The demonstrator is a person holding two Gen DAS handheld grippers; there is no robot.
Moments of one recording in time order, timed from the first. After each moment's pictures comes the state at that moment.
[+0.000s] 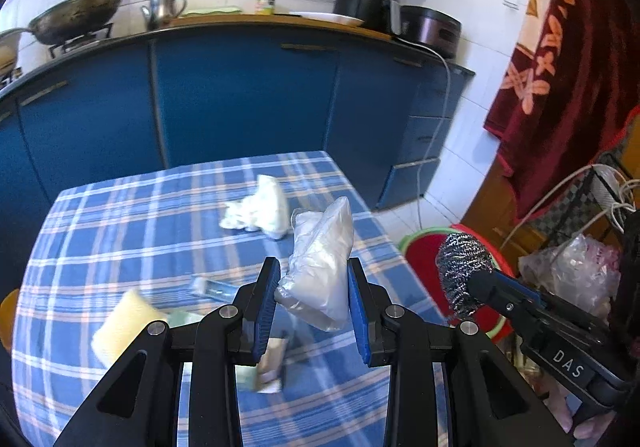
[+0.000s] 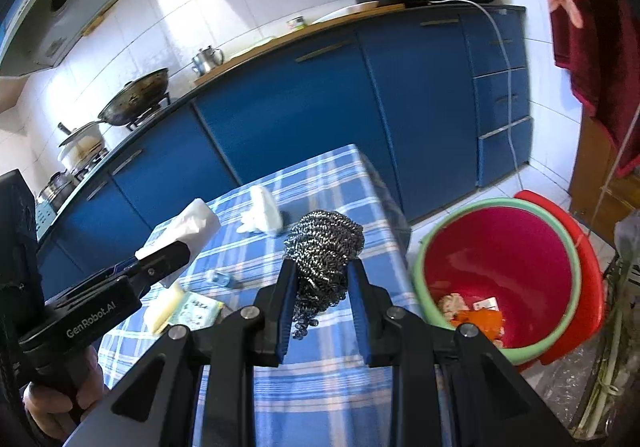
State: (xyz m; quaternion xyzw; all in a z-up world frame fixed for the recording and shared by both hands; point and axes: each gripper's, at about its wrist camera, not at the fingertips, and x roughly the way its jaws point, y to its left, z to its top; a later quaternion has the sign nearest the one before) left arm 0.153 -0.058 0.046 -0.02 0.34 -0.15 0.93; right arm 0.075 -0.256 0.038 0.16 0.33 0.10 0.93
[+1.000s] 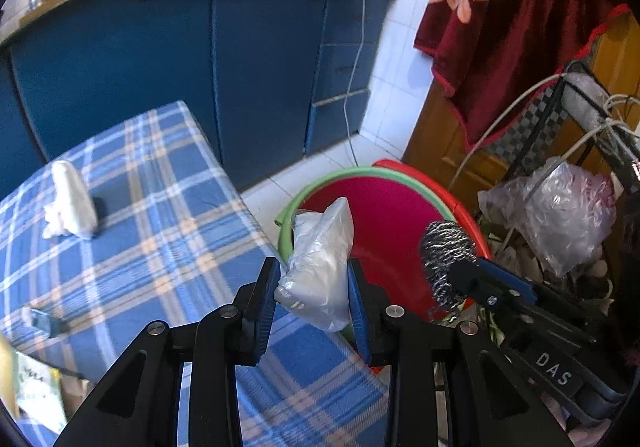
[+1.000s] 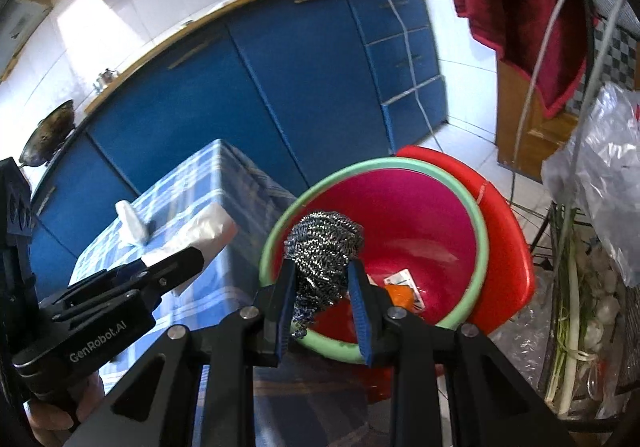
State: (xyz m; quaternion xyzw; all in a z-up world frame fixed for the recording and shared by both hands) left arm 0.196 -0.212 -0.022 0.05 0.42 -0.27 0.87; right arm 0.081 -0.373 -0.024 0.21 0.37 -0.04 0.91
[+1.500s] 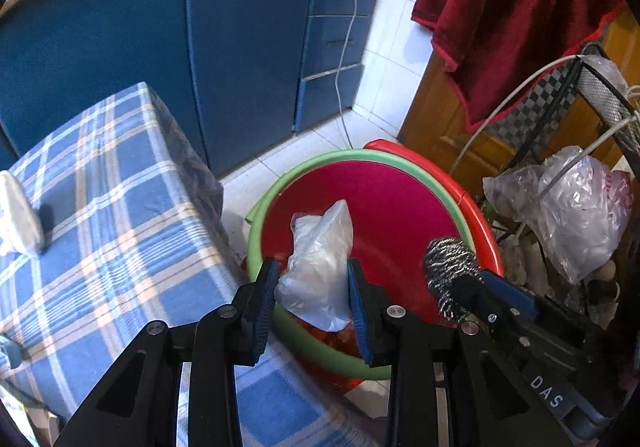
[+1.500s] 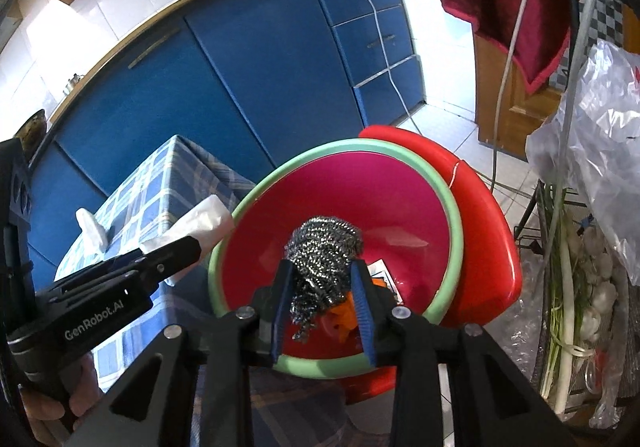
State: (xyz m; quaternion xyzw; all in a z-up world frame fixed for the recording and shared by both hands) left arm 0.223 -0.254 -0.046 0.06 0.45 -0.27 0.85; right arm 0.095 -0.403 -0.053 0.23 0.39 -0.07 0.89
